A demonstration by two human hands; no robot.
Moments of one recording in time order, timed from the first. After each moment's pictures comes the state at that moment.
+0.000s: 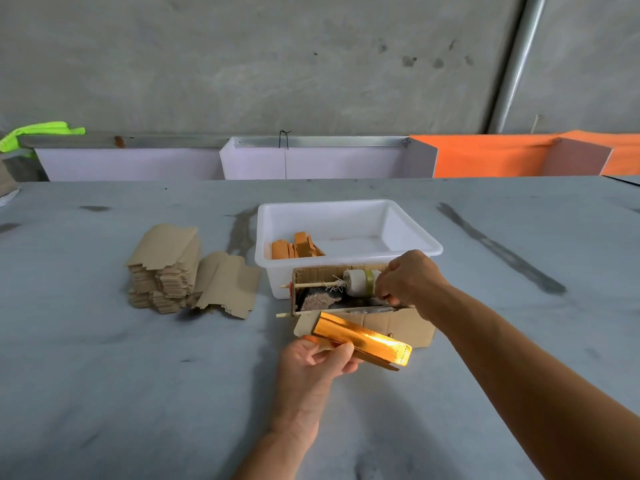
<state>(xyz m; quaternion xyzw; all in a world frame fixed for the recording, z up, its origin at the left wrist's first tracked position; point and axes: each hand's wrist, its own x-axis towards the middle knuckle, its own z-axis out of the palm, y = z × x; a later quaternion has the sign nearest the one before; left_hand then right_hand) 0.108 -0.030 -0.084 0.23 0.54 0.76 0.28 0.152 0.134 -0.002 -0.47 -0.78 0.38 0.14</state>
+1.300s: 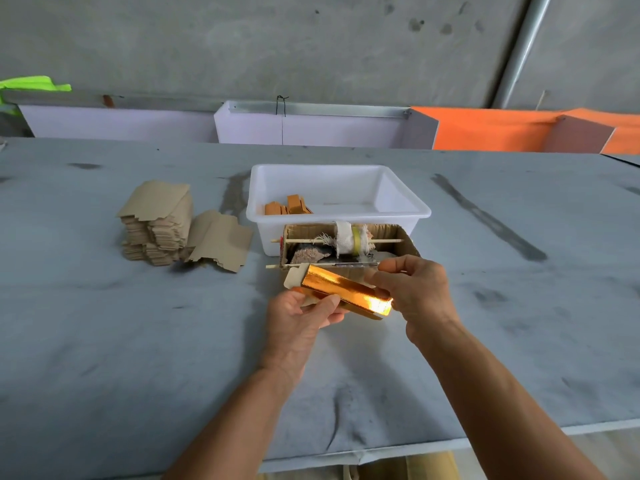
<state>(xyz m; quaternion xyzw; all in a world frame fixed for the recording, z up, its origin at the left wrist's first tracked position) 0.118 -0.033 -0.083 0.20 0.55 0.76 0.29 0.207 0.073 -0.033 -0.44 -0.63 0.55 0.33</state>
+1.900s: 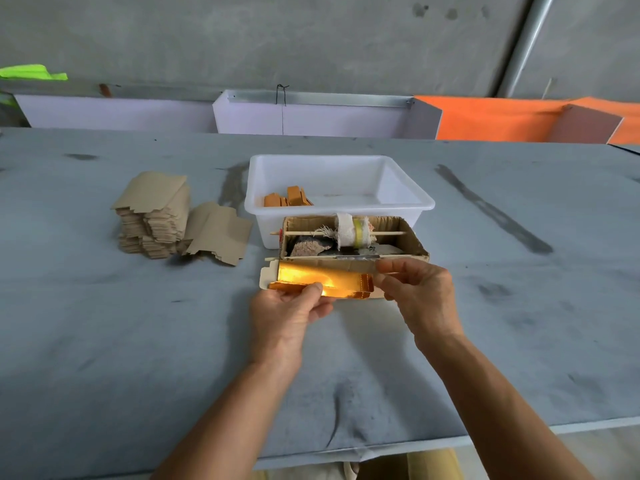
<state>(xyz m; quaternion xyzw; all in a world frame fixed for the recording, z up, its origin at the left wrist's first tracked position) 0.116 -0.033 -0.073 0.11 0.56 0.79 0.24 0.215 0.078 -0.057 -0.38 -0.67 0.53 0.36</state>
